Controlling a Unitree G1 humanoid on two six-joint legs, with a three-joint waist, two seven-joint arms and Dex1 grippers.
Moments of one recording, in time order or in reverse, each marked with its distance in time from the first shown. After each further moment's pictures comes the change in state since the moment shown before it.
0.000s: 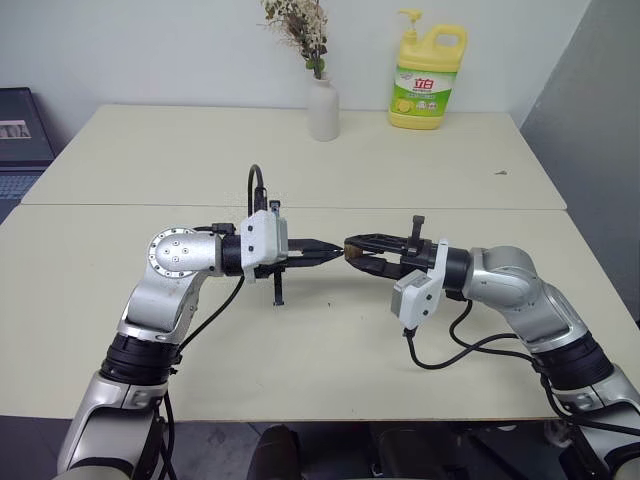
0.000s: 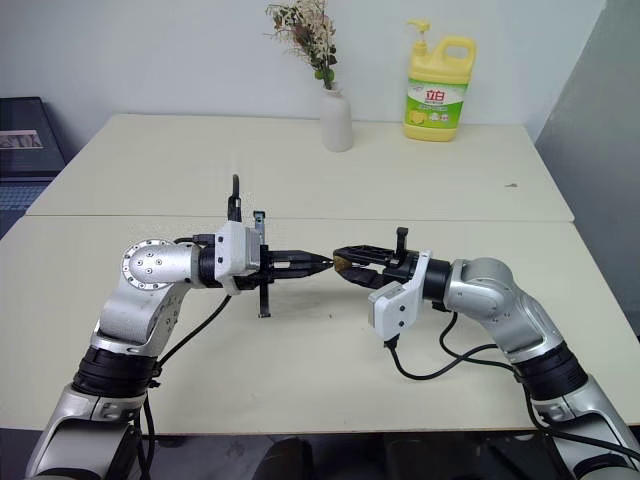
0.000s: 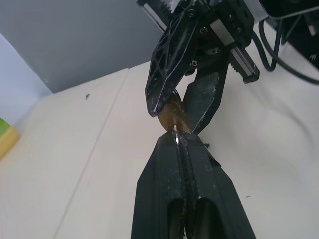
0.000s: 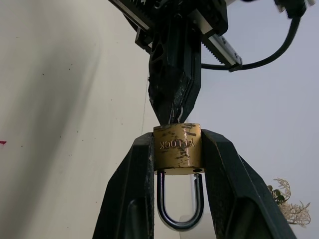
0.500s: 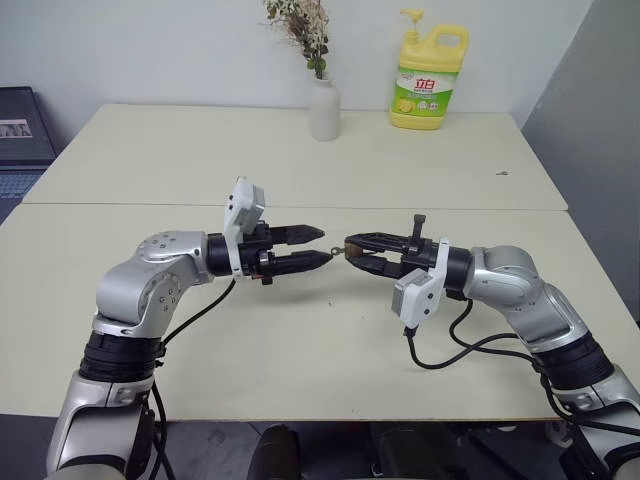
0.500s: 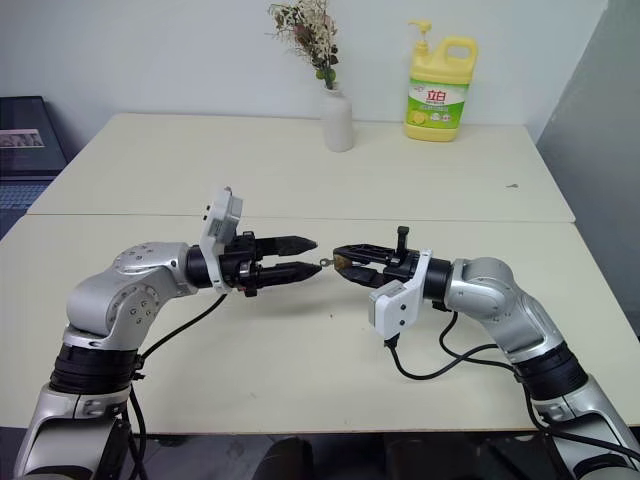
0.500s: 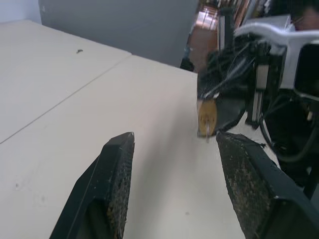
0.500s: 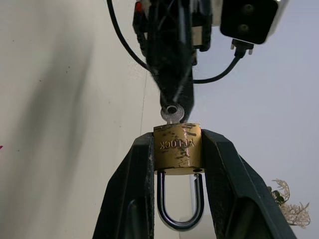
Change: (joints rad) left arm -0.033 0.029 0.105 -0.080 -0.301 0.612 0.141; right arm 0.000 0.001 -0.002 0.000 0.013 0.001 -0.001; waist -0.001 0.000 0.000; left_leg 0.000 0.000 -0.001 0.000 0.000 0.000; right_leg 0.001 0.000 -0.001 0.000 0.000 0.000
